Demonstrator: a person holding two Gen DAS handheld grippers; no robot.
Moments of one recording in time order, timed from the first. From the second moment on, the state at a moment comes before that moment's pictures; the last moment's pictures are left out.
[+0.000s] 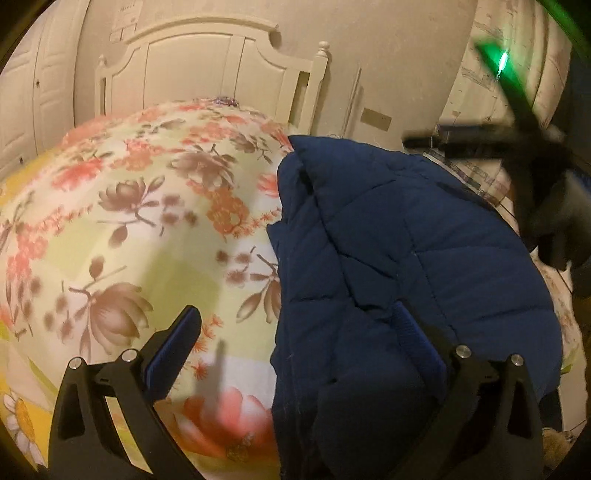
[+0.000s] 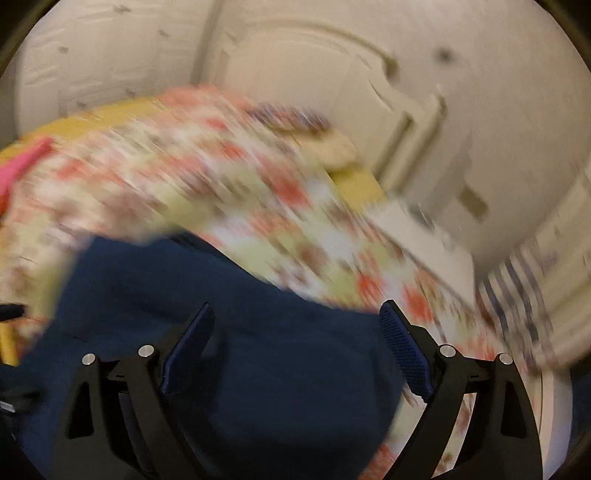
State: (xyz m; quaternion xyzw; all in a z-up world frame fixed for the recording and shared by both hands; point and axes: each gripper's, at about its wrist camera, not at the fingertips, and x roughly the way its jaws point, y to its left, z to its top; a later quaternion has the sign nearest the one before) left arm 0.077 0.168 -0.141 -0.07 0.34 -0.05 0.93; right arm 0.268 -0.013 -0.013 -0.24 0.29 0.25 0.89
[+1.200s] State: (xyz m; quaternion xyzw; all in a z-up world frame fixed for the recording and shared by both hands) left arm 0.036 0.159 -0.143 -0.08 0.38 -0.12 0.91; right arm 0.335 -0.095 -0.015 -0.06 0.37 0.20 0.91
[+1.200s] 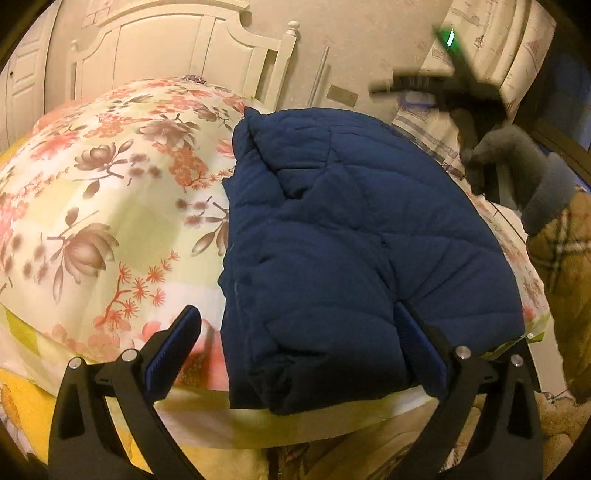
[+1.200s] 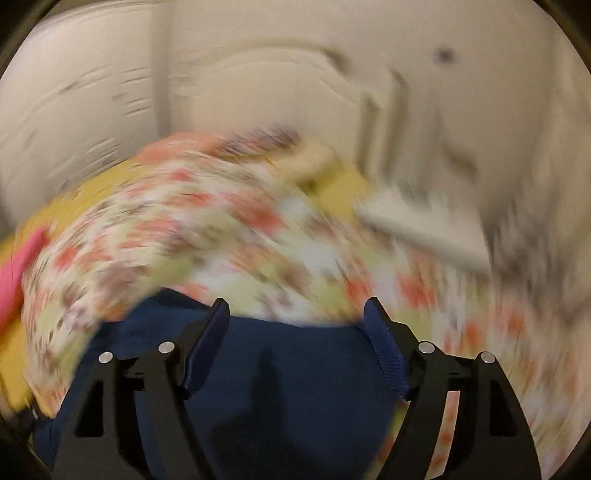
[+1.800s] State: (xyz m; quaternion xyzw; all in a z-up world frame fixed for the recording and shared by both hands) left arm 0.036 0.148 -0.135 -0.04 0.38 -0.08 0.92; right arm 0.306 -0.090 -0.056 -0.10 0.39 0.24 0.88
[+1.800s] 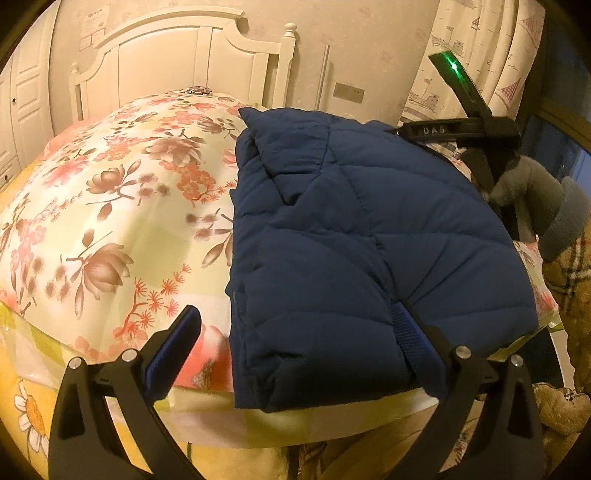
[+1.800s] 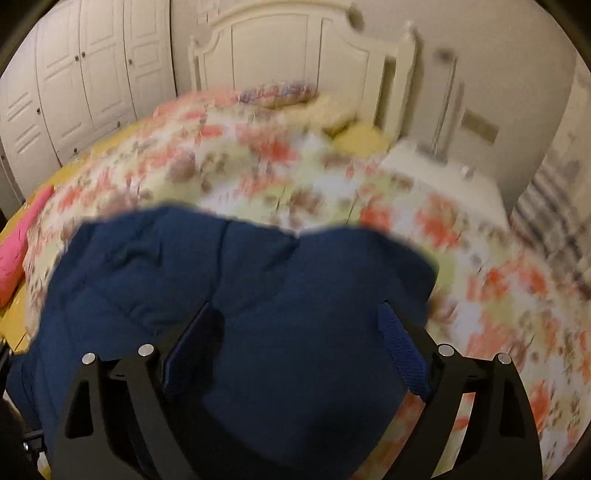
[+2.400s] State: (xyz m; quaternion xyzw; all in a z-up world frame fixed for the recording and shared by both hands) left arm 0.071 0.205 -0.082 -0.18 0.41 -0.14 0.88; right arm 0.174 -0.213 -0.106 0.19 0.47 0.38 0.78
